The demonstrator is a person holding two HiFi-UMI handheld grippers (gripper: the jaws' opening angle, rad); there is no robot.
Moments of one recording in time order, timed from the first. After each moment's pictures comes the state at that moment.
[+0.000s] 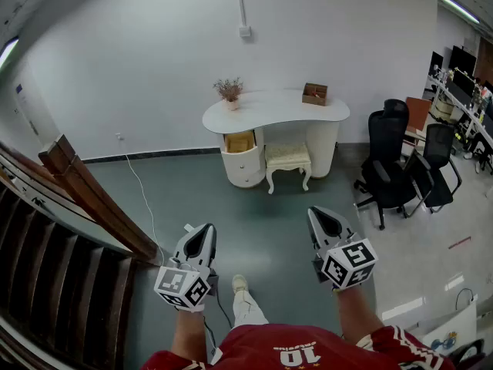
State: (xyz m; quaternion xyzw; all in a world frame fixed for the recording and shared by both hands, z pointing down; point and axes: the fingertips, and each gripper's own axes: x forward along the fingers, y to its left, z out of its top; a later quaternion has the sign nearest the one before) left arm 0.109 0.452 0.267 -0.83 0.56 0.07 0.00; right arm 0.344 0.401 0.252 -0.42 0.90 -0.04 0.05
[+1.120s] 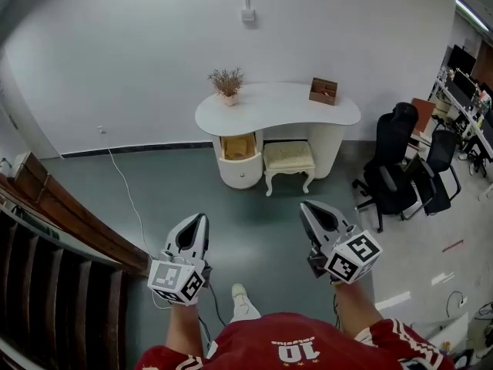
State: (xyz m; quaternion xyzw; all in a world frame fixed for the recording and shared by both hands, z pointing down) left arm -0.007 0.240 0.264 -0.83 0.56 0.06 0.00; right arm 0.216 0.211 0.233 -0.35 0.93 -0.07 0.09
